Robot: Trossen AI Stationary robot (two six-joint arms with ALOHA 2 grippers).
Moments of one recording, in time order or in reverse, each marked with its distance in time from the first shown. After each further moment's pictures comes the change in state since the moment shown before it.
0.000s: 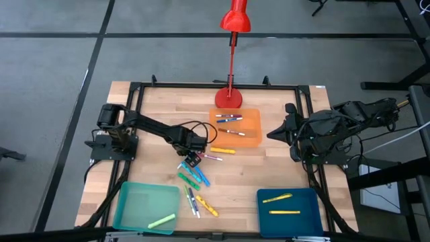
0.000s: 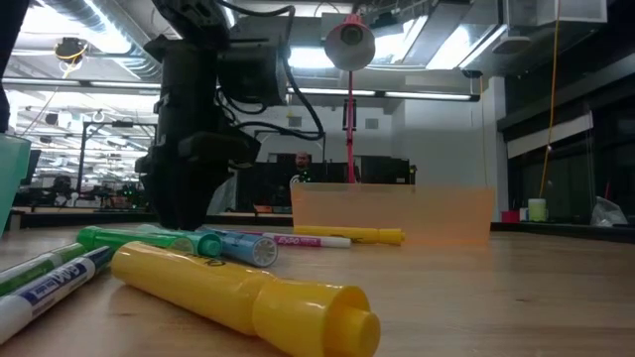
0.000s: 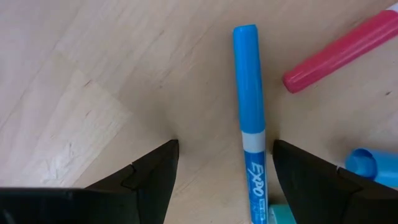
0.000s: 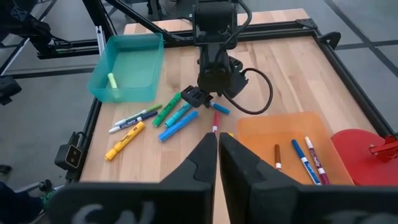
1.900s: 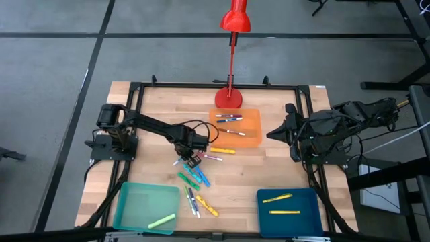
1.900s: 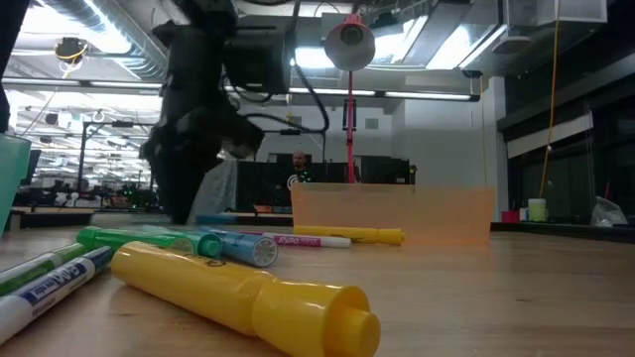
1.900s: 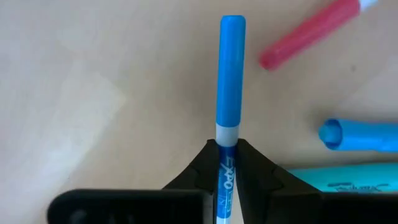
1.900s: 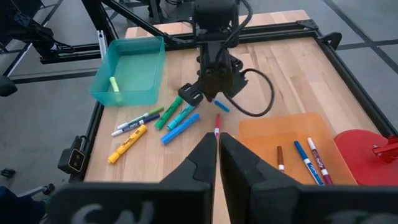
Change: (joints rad) left arm 0.000 -0.006 0.078 -0.126 0.047 0.042; right arm 0.000 0.000 0.000 0.011 0.000 0.011
